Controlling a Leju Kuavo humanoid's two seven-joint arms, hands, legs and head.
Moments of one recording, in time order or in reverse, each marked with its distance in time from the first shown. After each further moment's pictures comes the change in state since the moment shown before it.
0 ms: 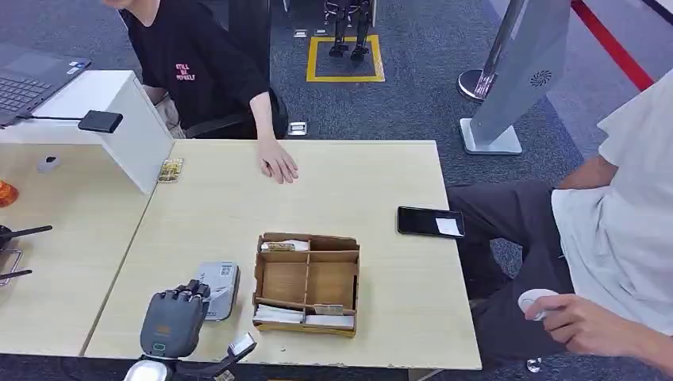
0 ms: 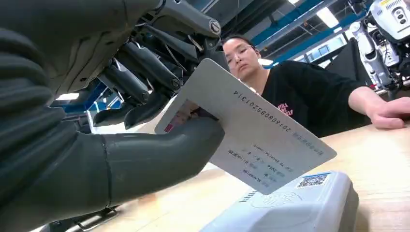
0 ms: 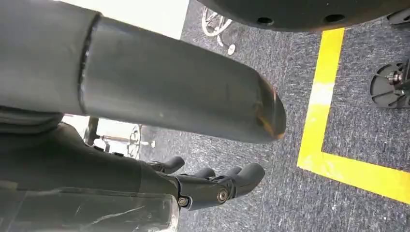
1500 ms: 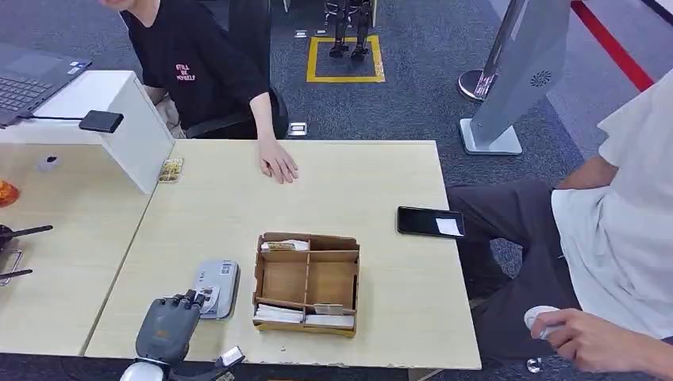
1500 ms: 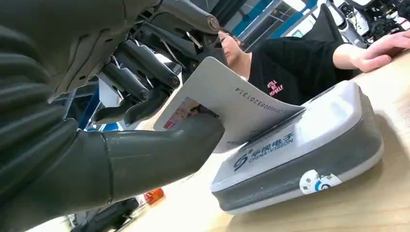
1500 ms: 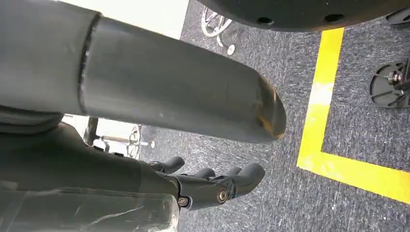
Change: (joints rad) left arm 0.008 0.056 -0.007 0.032 0.000 -0.138 -0.043; right arm 0.000 0.000 -0.003 0.000 0.002 0.000 -0.001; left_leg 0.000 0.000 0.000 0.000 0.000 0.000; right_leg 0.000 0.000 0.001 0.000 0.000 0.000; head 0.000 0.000
